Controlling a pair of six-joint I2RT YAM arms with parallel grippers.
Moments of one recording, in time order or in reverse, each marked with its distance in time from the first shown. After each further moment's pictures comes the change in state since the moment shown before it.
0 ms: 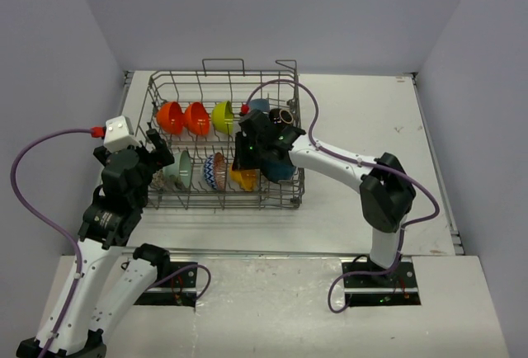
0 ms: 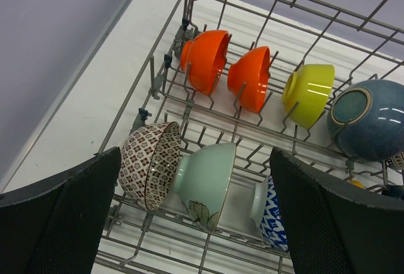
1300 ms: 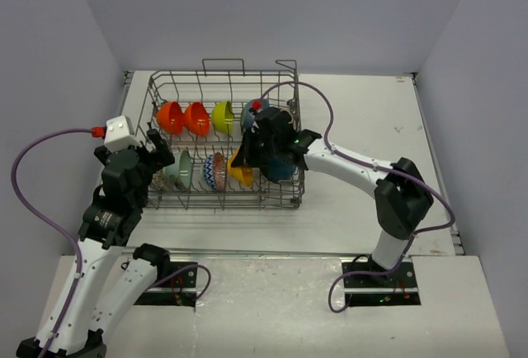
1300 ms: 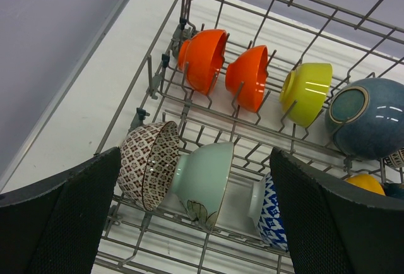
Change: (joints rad) left arm 0.000 0.000 0.000 0.000 0.009 0.000; right arm -0.054 -0.105 -0.166 0.219 -0.192 0.105
